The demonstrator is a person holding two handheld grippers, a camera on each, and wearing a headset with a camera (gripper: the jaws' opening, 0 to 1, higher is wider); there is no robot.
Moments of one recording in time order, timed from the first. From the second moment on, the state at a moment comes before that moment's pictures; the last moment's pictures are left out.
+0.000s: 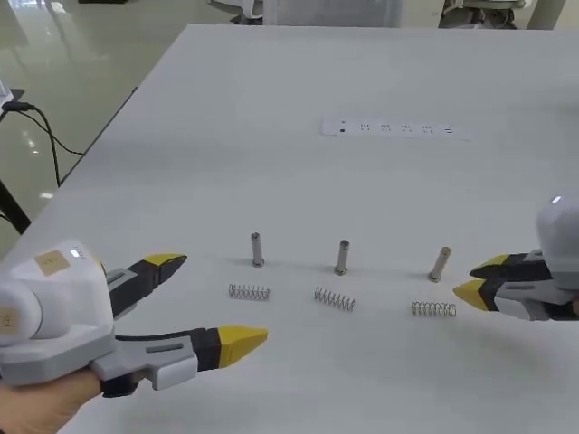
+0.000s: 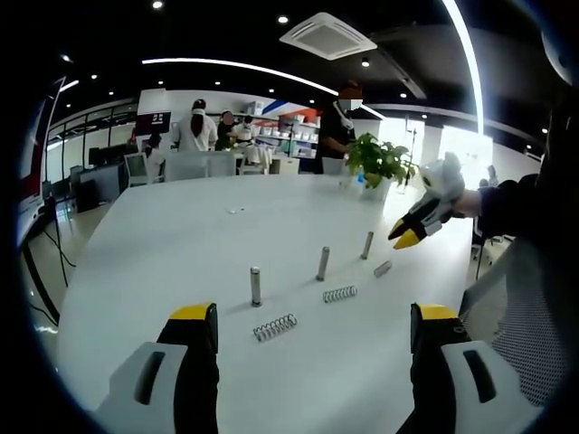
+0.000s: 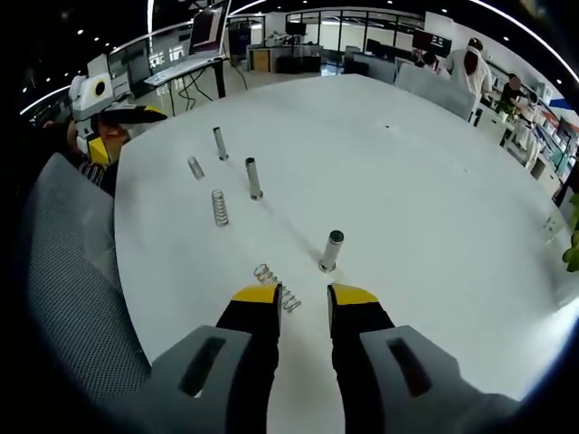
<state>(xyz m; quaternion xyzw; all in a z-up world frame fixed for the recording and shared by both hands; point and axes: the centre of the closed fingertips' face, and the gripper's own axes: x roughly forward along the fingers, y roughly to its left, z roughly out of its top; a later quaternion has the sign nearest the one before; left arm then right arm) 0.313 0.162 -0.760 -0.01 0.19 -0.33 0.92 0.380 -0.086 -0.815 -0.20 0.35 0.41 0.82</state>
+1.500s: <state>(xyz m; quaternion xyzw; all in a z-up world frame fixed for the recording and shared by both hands) 0.310 0.161 -0.764 -0.01 0.20 -0.33 0.92 0.365 -0.075 -0.863 -0.30 0.40 0.49 0.71</state>
